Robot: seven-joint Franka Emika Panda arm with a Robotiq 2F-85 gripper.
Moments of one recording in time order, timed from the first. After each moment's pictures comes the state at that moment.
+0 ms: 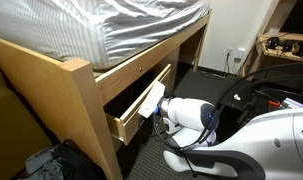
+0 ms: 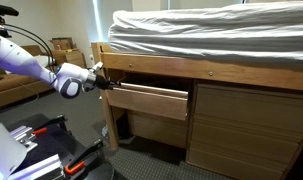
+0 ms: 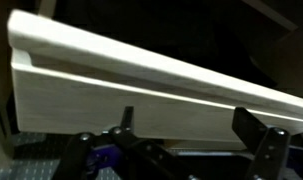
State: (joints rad) arm 1.51 1.48 -0.72 -1.79 1.56 3.46 2.60
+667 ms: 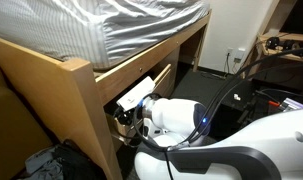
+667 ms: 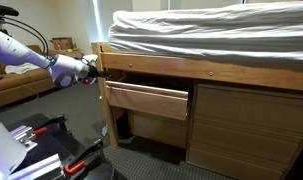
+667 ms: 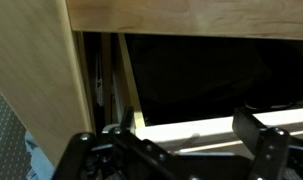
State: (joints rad) arm 1.51 1.47 -0.78 -1.55 1.83 3.46 2.60
